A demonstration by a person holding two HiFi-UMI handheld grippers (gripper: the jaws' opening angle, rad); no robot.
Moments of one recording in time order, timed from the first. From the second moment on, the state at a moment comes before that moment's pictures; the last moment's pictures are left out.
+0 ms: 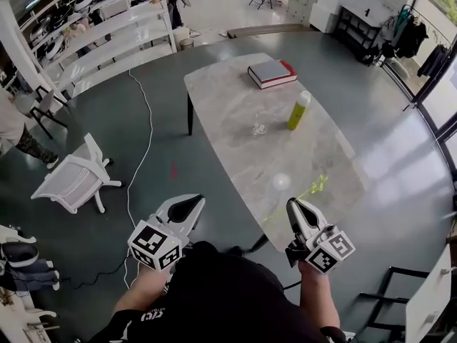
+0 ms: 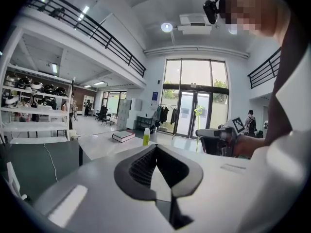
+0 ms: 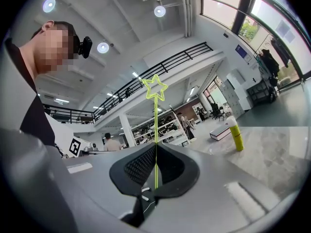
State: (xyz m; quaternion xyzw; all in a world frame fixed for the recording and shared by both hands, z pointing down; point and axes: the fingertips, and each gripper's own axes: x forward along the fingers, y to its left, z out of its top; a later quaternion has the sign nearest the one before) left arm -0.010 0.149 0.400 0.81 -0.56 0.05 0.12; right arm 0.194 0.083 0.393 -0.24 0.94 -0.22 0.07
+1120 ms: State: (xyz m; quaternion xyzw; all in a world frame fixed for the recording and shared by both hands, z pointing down) left arm -0.153 -0.133 0.416 0.88 -0.46 0.04 0.13; right arm 0.055 -0.153 0.399 -0.36 0.91 -0.22 0.04
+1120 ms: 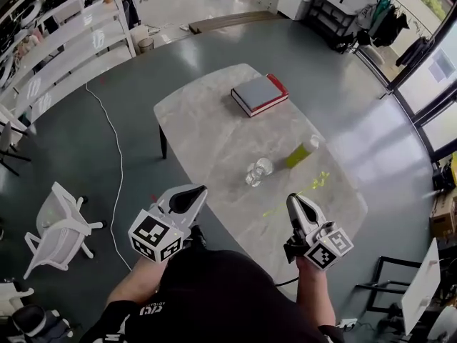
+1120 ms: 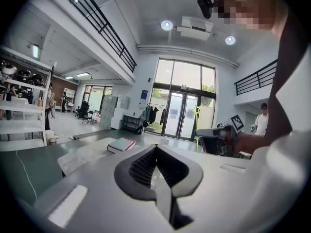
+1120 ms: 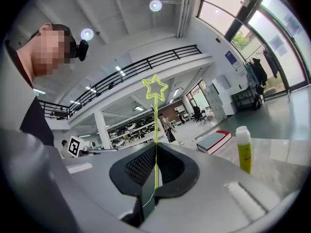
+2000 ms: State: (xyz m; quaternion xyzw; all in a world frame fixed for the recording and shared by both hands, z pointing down) left arm -0.129 -0.235 0.430 0.94 -0.30 0.04 0.15; right arm 0.044 -0.225 0.398 -0.47 0.86 -0.20 0.03
